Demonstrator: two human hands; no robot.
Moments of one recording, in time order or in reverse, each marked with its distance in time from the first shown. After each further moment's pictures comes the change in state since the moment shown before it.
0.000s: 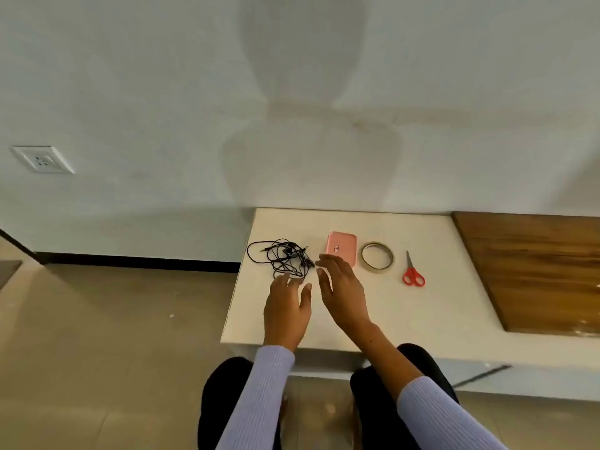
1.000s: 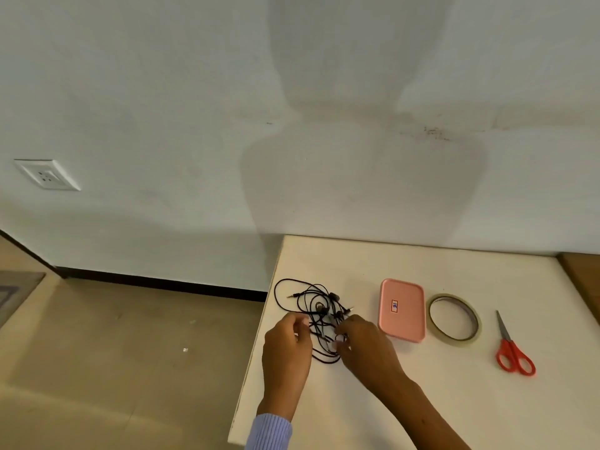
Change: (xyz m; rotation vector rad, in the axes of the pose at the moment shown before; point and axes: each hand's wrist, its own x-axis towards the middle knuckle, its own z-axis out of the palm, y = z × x) left_hand 0.106 -0.060 0.012 -0.281 0.132 -0.243; right_hand 0.079 0.027 0.083 -0.124 -0.493 0.138
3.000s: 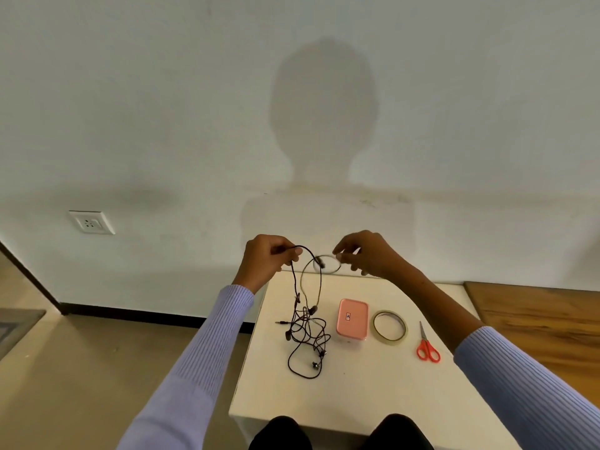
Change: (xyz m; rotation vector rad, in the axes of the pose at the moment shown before) left_hand -0.002 0.158 -0.135 -0.179 -0.151 0.457; right_hand -0.047 -0.055 -0.239 0.169 0.126 -0.202
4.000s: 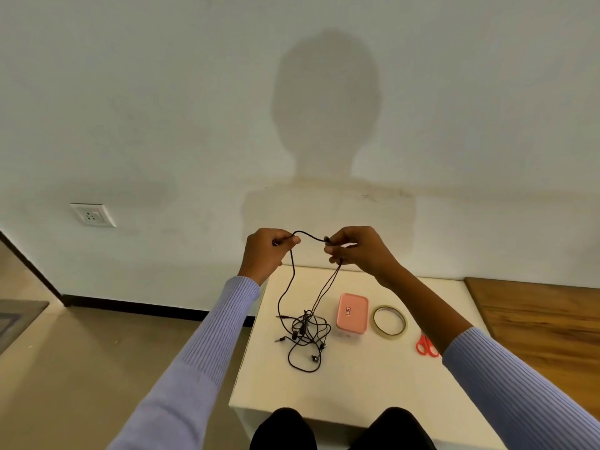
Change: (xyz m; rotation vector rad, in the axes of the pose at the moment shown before) left_hand 0.003 0.002 0.006 0.051 0.109 -0.030; right_hand -0.008 -0.007 0.018 0.507 0.087 -0.007
